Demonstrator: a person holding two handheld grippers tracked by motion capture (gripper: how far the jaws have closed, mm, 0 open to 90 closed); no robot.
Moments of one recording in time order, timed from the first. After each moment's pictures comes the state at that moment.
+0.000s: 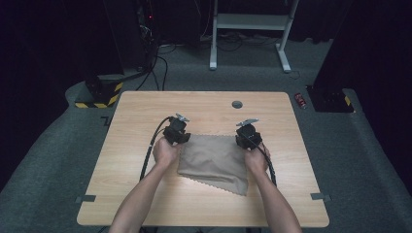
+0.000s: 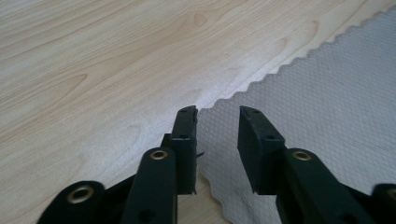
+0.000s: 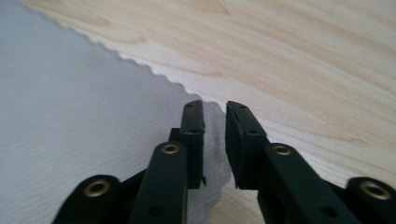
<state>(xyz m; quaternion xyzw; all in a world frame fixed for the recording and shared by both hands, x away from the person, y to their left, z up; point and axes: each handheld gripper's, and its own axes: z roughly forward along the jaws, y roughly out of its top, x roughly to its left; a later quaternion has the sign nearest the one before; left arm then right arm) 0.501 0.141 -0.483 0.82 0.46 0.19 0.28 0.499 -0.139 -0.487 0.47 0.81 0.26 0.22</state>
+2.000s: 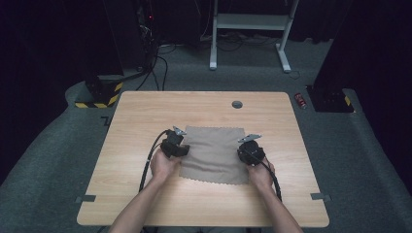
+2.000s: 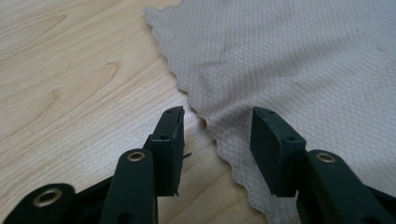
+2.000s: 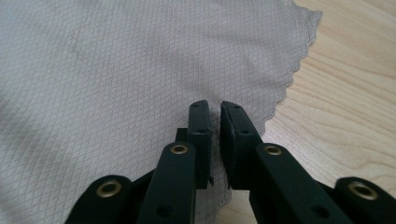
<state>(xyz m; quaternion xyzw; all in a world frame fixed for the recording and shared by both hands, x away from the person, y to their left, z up) 0.462 0.147 -0.504 0.82 0.46 0.19 0.29 0.452 -0.151 -0.506 0.44 0.84 0.27 0.19</state>
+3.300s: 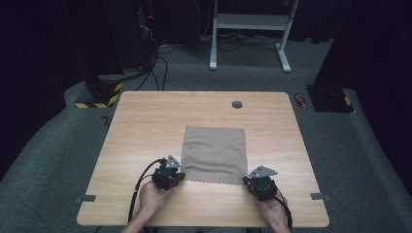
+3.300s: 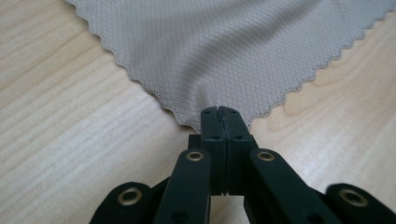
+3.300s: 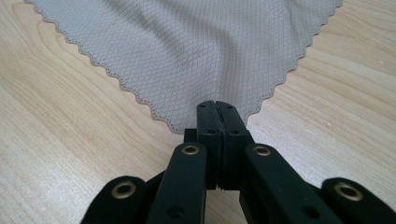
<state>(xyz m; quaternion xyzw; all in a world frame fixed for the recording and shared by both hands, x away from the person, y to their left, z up) 0.354 0.159 -0.507 0.85 0.40 0.11 0.32 0.341 -0.181 -0.513 0.40 0.84 0.32 0.17</state>
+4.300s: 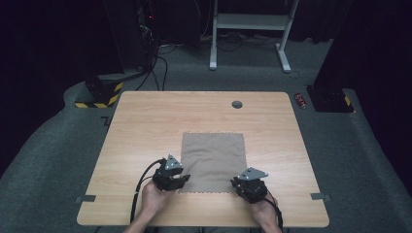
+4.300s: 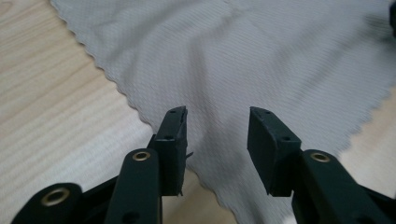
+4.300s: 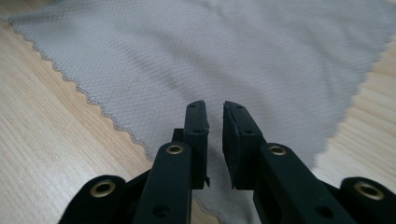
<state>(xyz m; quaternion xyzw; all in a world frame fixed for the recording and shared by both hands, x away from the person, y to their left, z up) 0.359 0.151 -0.503 0.84 0.40 0.15 0.34 0.334 -0.148 -0.510 0.36 0.85 0.34 0.16</state>
